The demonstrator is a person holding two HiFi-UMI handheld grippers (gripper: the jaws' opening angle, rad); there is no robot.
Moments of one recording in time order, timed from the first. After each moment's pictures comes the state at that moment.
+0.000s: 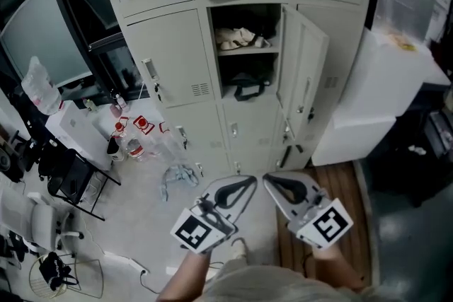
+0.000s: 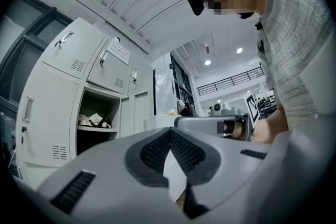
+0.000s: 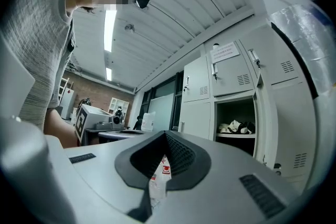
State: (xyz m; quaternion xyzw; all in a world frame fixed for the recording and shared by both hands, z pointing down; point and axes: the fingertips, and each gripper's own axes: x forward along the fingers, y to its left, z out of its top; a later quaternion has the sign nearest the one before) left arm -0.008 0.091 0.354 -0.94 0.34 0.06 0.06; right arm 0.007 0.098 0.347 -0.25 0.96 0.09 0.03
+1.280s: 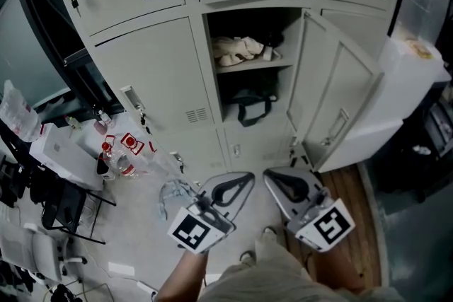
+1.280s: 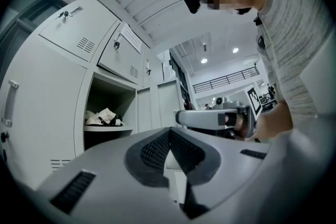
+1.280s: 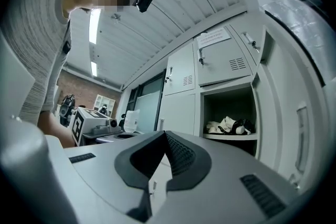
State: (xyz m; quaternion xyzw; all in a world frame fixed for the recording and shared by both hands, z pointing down) left arm -0.071 -0.073 0.363 -0.95 0.31 0.04 0.07; right arm -0.055 -0.063 0.341 -0.31 0.95 0.08 0.03
